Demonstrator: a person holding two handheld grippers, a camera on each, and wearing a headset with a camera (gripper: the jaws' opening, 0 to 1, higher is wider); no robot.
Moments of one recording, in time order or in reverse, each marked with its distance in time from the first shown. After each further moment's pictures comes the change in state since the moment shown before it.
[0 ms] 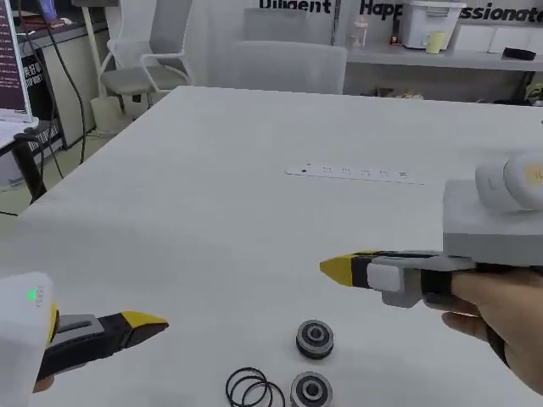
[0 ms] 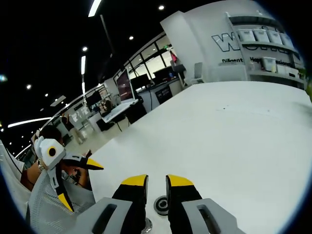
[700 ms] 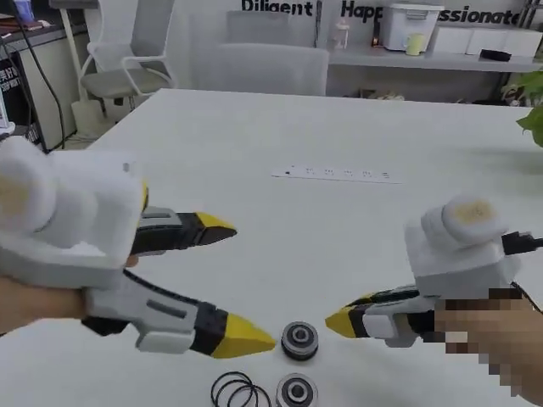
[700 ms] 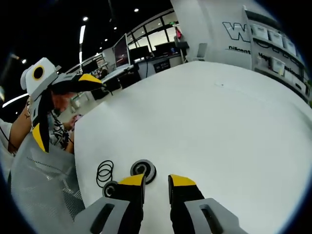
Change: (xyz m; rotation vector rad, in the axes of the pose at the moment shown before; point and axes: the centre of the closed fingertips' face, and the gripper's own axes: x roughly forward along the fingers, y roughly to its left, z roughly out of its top) left arm 0.064 0.030 0.098 0.206 -0.106 -0.089; right arm 0.006 -0.028 -0.066 -0.148 0.268 -0.042
